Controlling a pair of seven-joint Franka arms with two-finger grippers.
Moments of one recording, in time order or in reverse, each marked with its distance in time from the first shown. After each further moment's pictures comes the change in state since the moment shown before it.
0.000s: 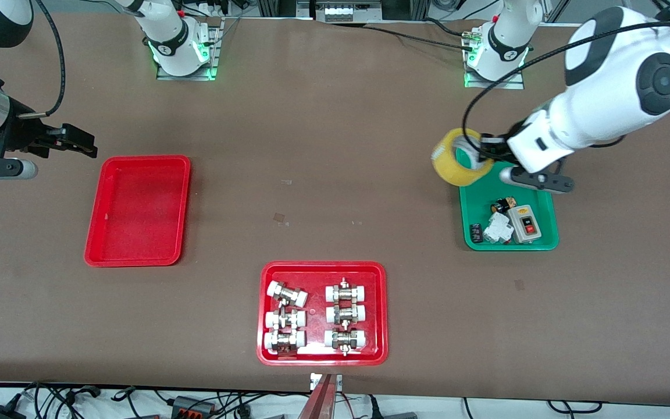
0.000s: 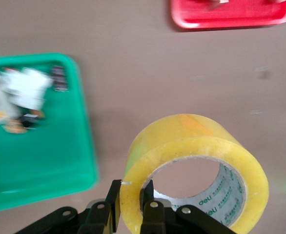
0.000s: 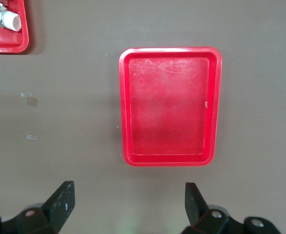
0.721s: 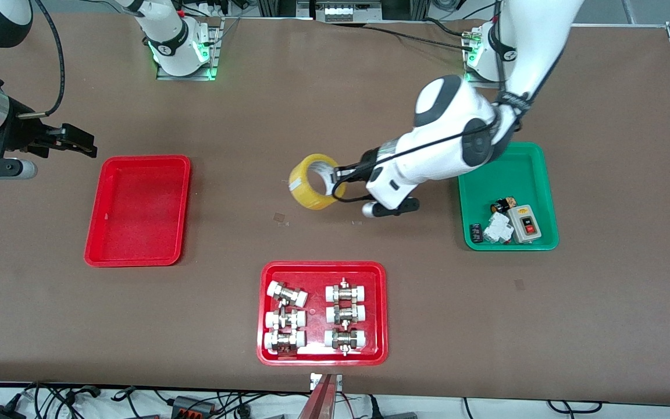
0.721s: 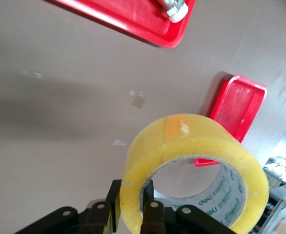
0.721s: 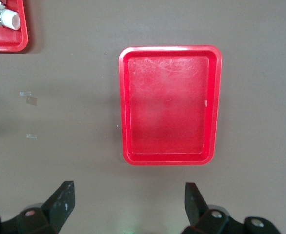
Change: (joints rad) left arm -0.364 0.399 -0.013 0.193 -0.223 0.494 -0.445; right arm -0.001 0.000 0.000 0.000 0.000 -0.014 0.000
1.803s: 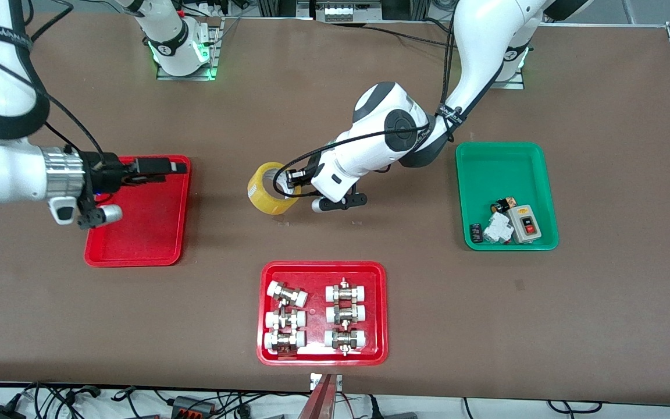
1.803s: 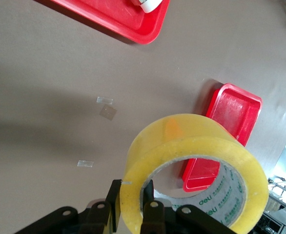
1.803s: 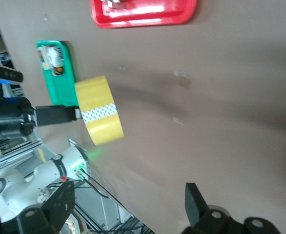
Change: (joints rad) left arm -0.163 0.138 0.017 0.089 0.135 0.211 -0.133; right arm 0.013 0.256 0.003 -0.002 0.692 0.039 -0.178
